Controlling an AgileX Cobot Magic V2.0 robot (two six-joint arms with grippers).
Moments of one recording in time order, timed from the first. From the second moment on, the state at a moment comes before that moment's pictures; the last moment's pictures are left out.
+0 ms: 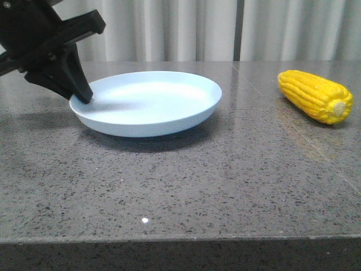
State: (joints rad) left arm -0.30 1.65 -1.20 -0.46 0.76 0.09; right arm 0.03 0.42 -0.60 0.11 0.51 -0.07
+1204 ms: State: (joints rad) left arm -0.31 0.82 -0.71 0.24 0.40 -0.23; right arm 0.03 0.42 -0.60 0.11 0.51 -0.07
